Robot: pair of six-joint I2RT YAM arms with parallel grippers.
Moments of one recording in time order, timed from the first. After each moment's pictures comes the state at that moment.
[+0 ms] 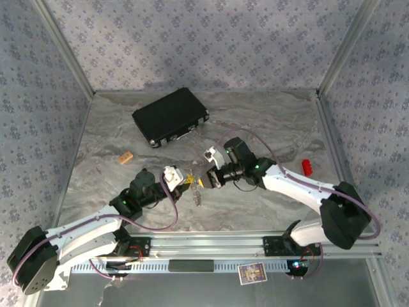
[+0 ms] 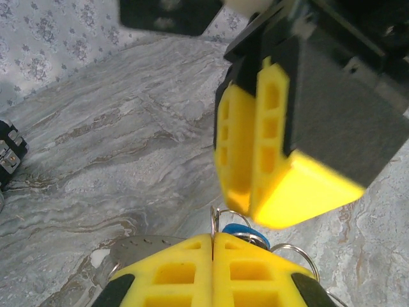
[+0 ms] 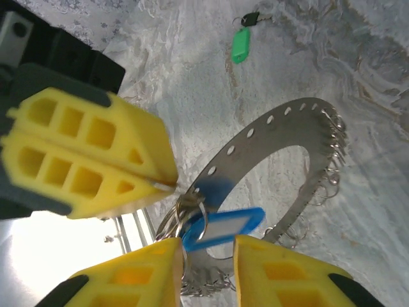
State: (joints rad) left arm -0.82 0.87 0.29 0.33 0.21 0.11; right arm 0.75 1.33 0.82 -0.18 -0.60 0.24
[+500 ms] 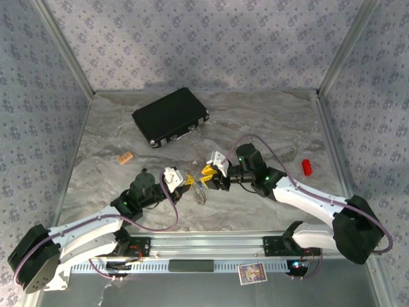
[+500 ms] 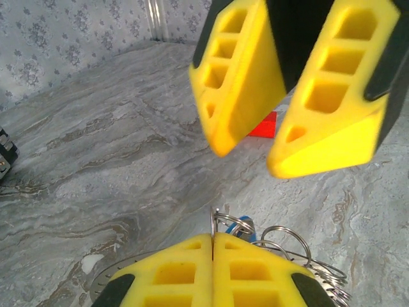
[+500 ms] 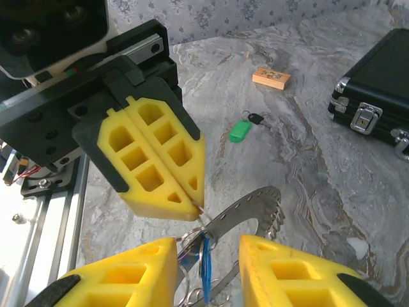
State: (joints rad) left arm -0.82 0.88 0.26 0.39 0.24 0.10; right arm 0.75 1.23 0.67 0.11 -0.61 -0.22
